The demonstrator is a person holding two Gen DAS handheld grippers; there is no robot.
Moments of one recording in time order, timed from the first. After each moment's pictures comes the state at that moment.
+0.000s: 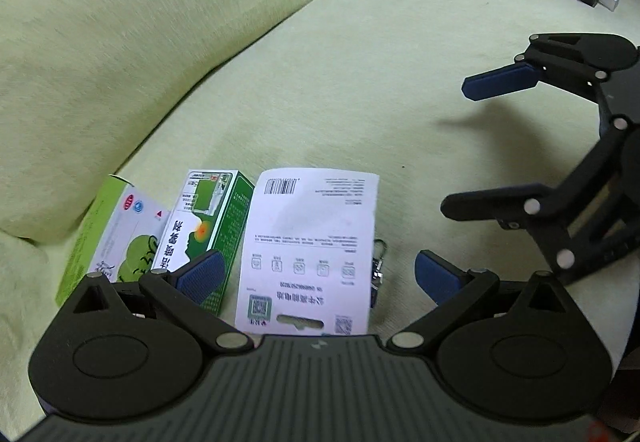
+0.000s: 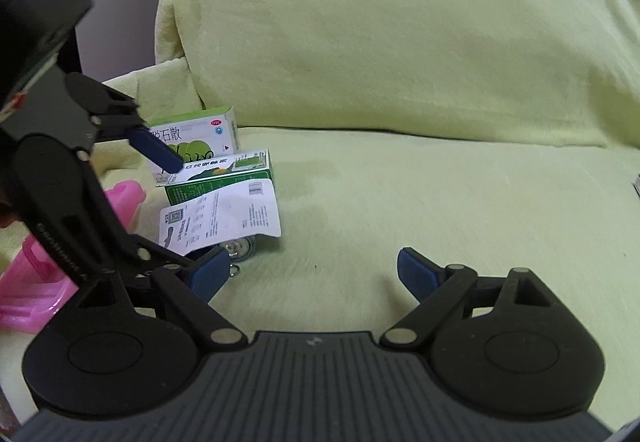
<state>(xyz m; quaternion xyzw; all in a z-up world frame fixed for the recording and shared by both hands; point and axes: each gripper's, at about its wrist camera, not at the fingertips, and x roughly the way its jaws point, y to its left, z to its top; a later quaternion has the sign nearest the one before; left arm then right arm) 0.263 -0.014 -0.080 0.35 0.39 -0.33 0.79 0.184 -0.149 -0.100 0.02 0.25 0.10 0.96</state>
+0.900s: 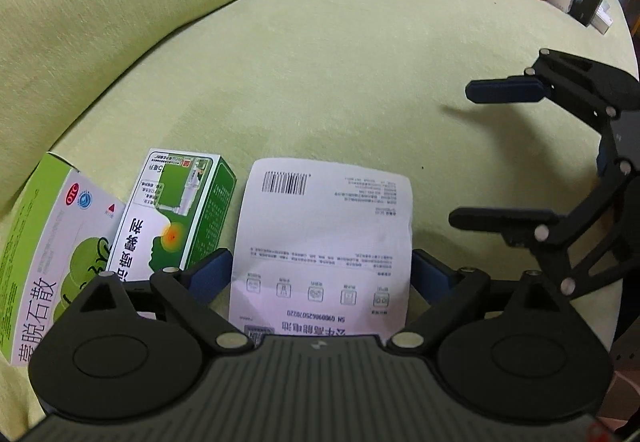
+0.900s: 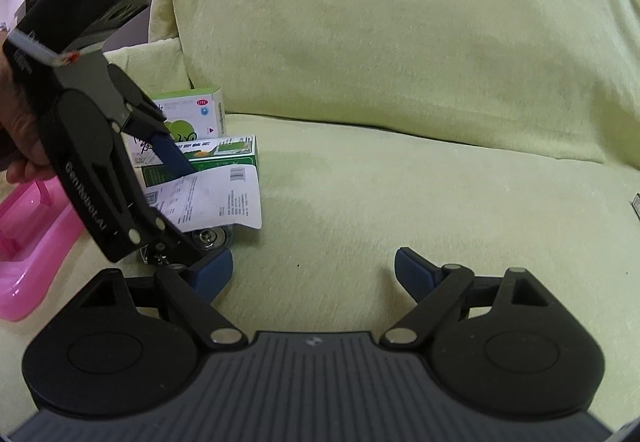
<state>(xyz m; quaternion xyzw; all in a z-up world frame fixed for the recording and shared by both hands) 0.314 -0.008 -0.110 0.29 0.46 -0.39 0.74 0.196 -0.146 -0.110 -0.01 0.25 0.08 0.96</state>
